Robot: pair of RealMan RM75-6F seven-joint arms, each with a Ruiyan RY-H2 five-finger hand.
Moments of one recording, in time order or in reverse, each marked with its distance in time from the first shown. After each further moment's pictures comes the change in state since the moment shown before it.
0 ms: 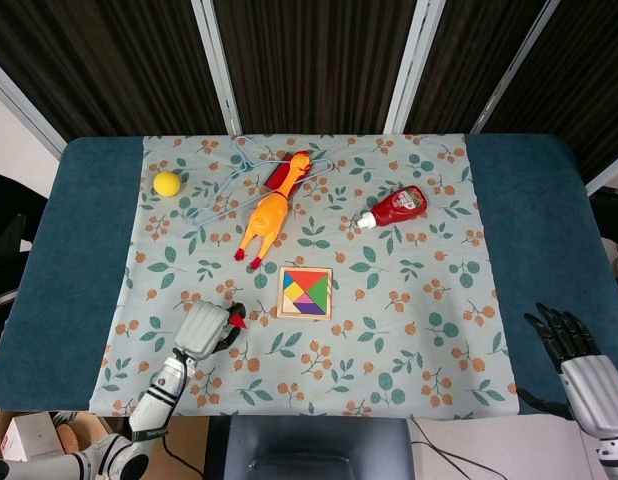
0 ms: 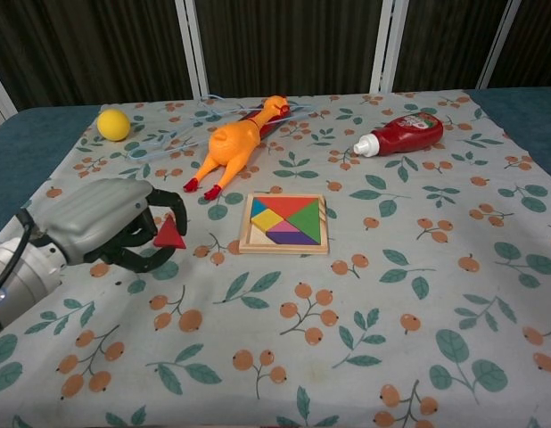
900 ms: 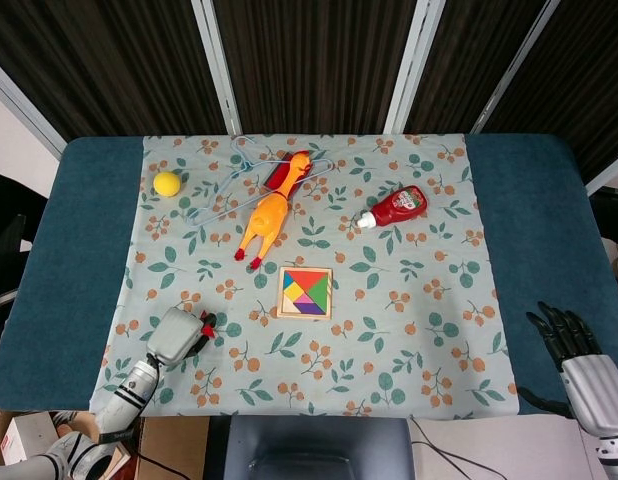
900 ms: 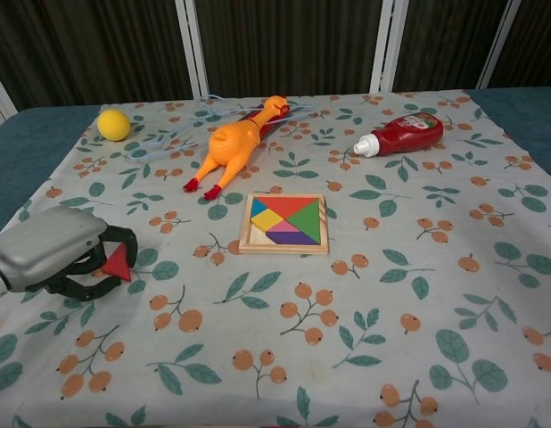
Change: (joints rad) left arm 0.037 0.053 0.122 0.262 0.155 0.015 -0.175; right arm -0.001 -0.007 0.005 -0.006 0.014 -0.005 -0.019
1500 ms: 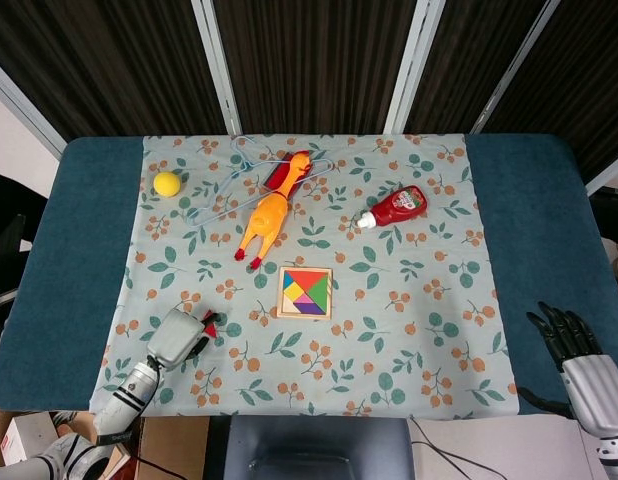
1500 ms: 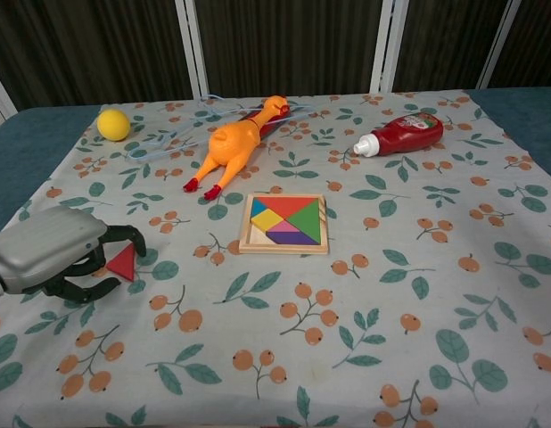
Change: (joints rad) left arm 0.007 0.028 -0.004 -0.044 0.021 -0.013 0.037; right arm -0.001 0.002 0.000 0.001 -0.001 0.003 0.005
